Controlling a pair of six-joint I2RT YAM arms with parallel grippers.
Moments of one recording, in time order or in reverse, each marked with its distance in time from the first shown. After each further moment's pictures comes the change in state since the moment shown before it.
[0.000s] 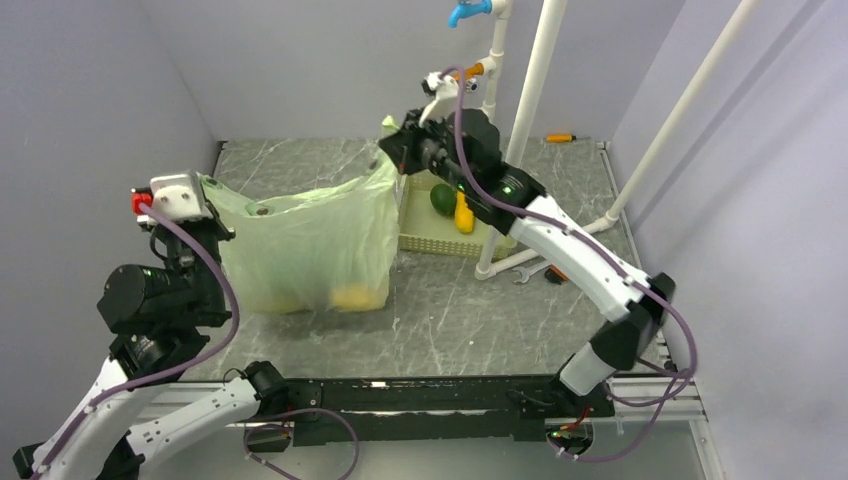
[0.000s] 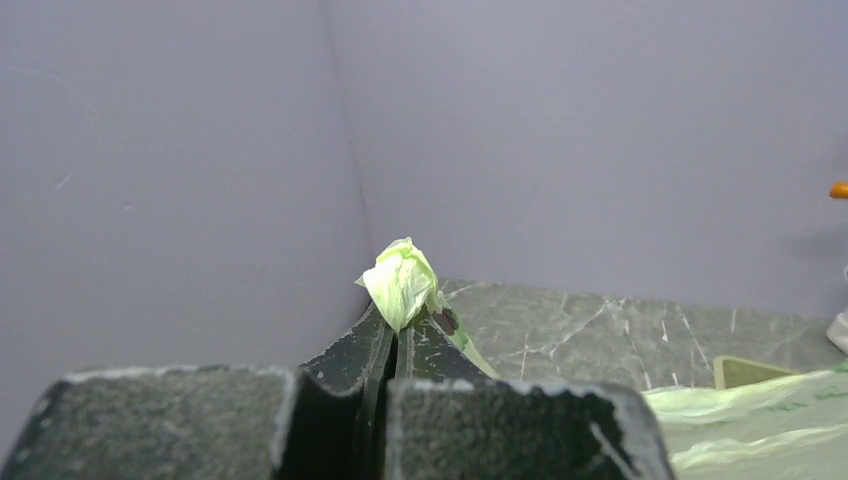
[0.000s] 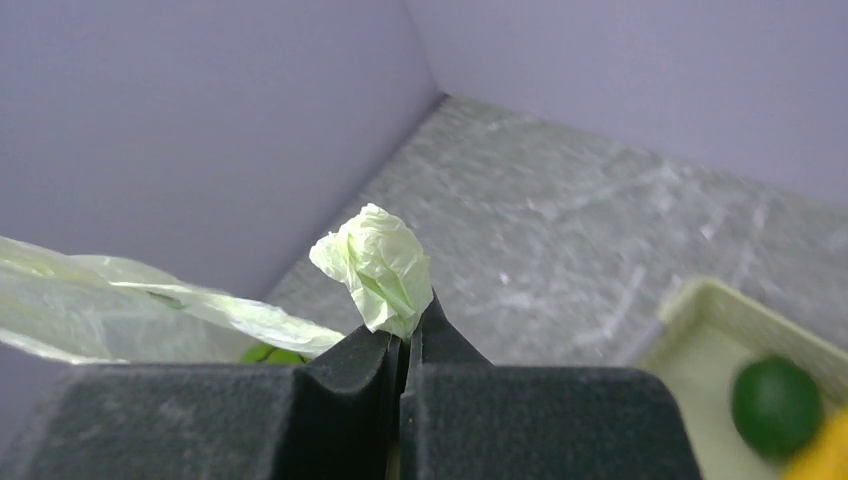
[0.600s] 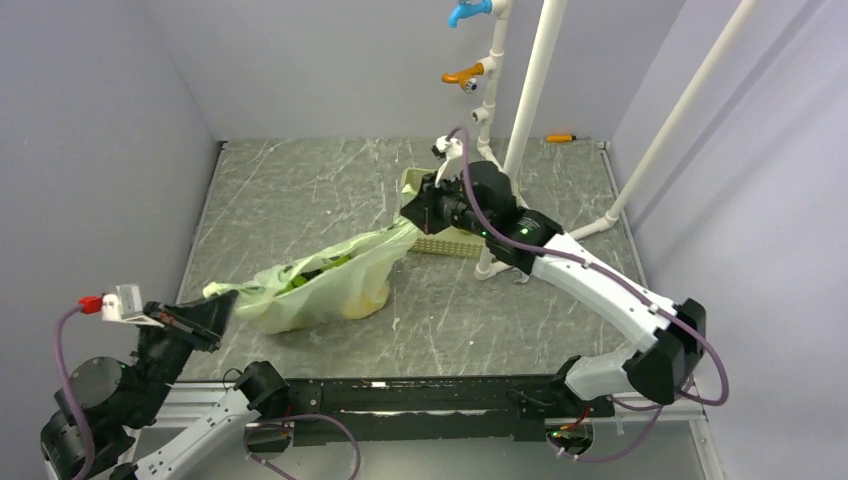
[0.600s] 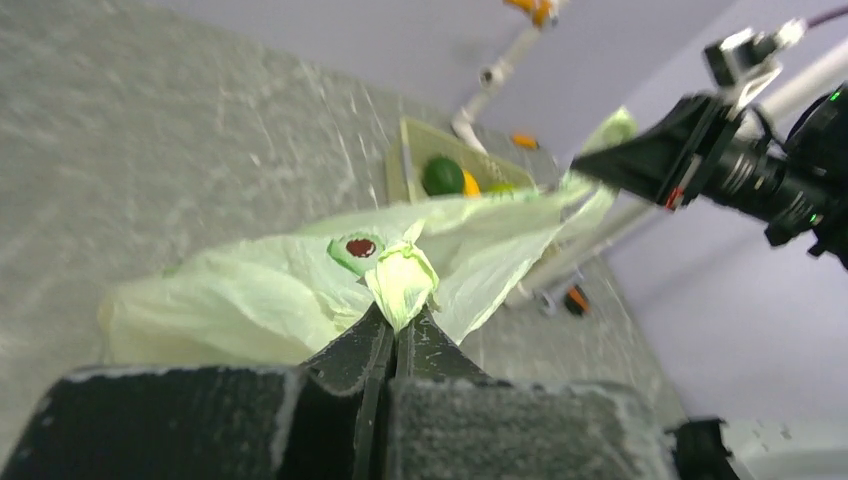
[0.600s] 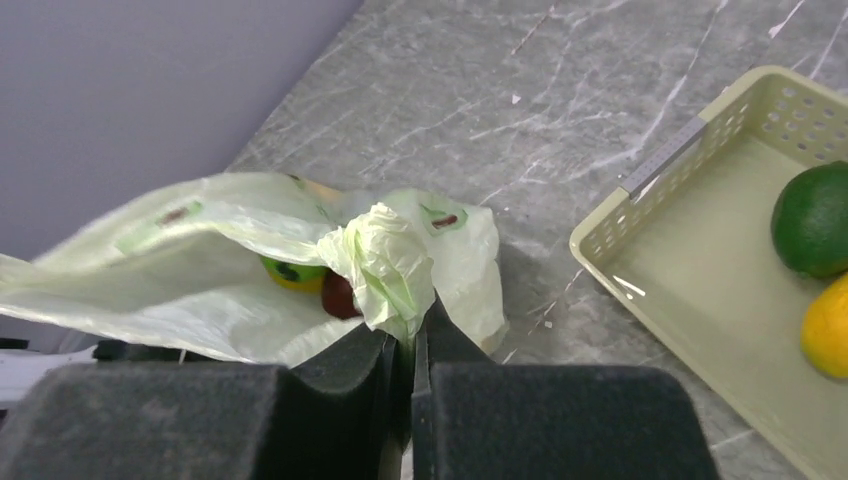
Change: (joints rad) left arm 0.046 -0.505 -0.035 -0.921 0.450 -1.030; right arm -0.004 -0.135 -0.345 -0.003 -0.164 0.022
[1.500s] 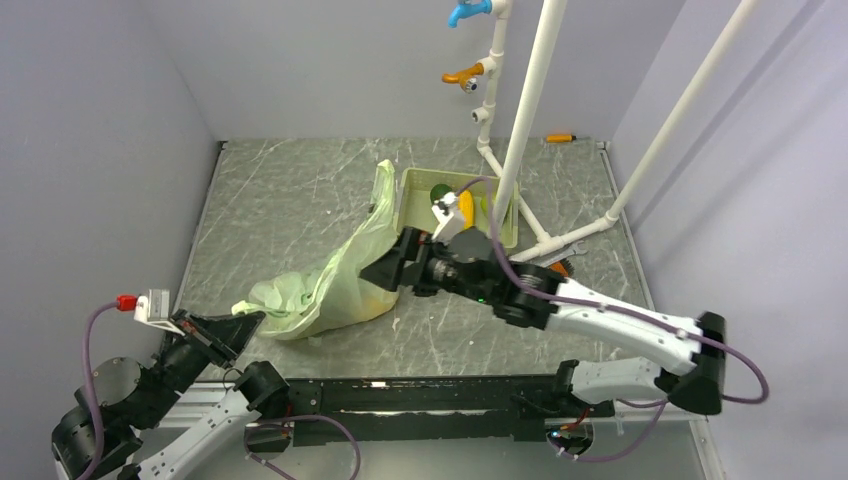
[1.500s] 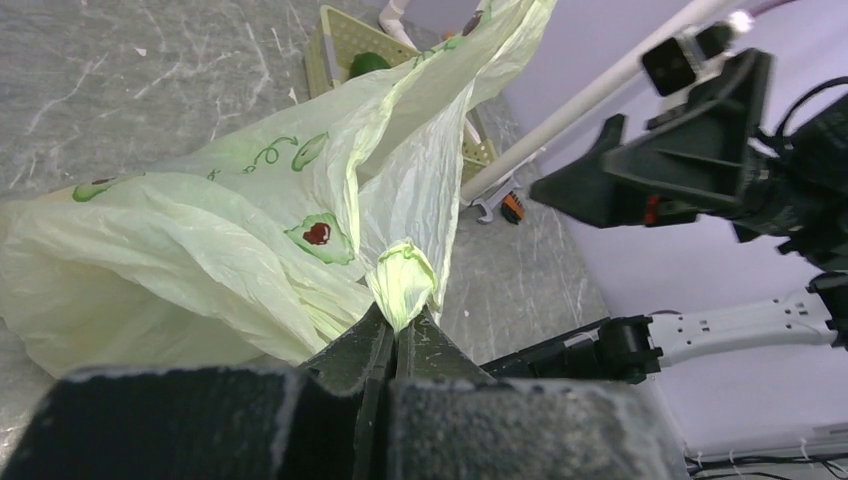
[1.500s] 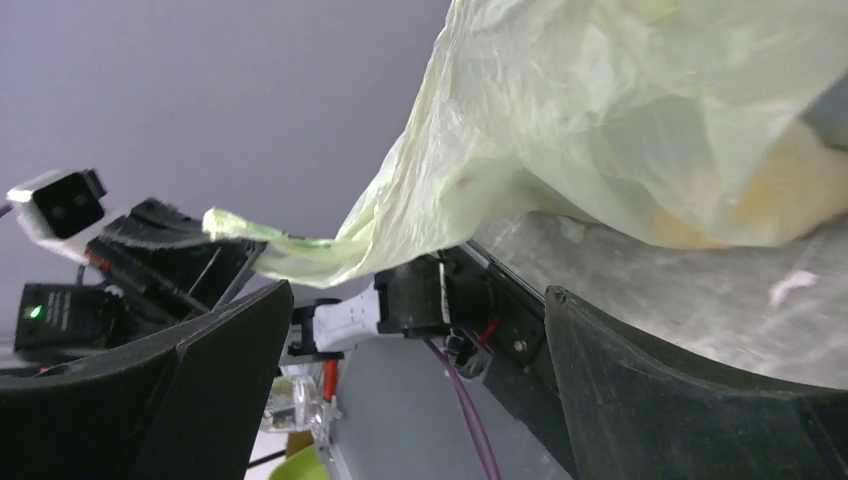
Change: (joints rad) left arm 0.001 -0.060 -0.073 -0.118 0.255 -0.182; right arm 0.317 -0.258 -0.212 -0.012 0.181 0.645
